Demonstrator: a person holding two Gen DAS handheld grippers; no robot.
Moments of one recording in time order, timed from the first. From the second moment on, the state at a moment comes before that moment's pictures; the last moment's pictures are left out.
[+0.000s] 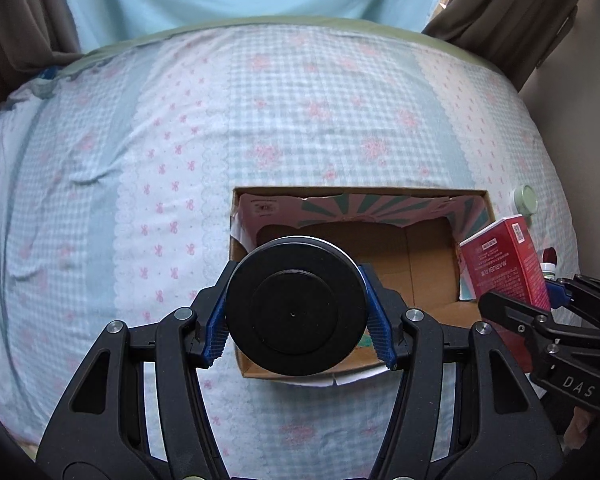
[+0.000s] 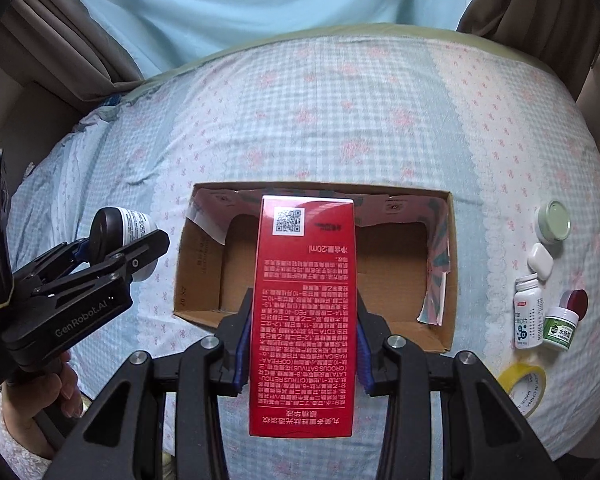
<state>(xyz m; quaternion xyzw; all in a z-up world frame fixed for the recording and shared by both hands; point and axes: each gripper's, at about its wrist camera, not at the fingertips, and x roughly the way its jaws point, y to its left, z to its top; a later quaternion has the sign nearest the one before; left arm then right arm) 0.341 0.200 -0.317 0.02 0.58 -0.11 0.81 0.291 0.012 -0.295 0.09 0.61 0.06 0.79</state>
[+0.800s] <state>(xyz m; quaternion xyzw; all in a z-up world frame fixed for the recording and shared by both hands) 0.418 0.141 -0.433 0.03 0.65 -0.12 0.75 0.362 0.003 -0.429 0.00 0.67 0.09 0.73</state>
